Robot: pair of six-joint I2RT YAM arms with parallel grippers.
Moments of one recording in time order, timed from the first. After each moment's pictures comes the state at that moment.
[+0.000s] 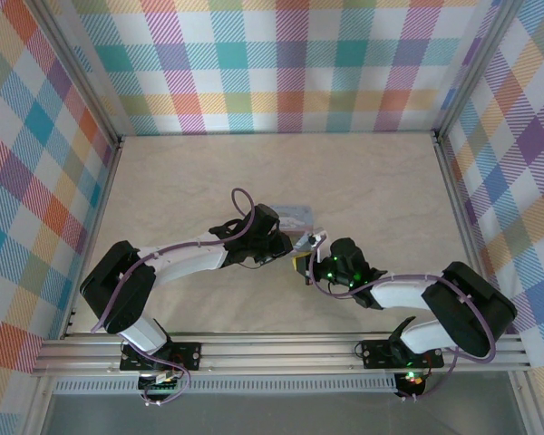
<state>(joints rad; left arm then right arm) -0.82 1.60 0.96 -0.21 0.14 -1.10 0.73 1.38 0.31 0.59 -0.24 0.42</state>
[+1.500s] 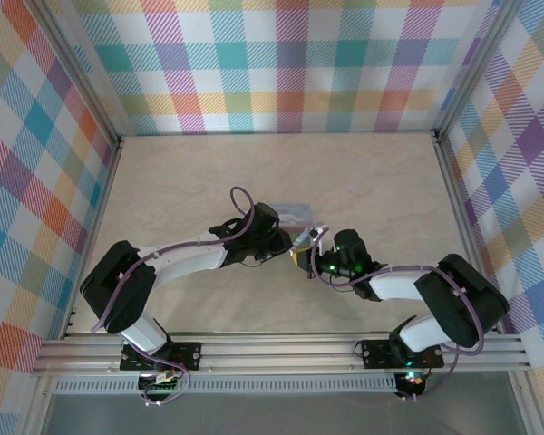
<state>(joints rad) -0.81 1.60 0.96 -0.19 0.11 -1.10 0.64 1.44 0.35 0.61 -0.39 0.40</state>
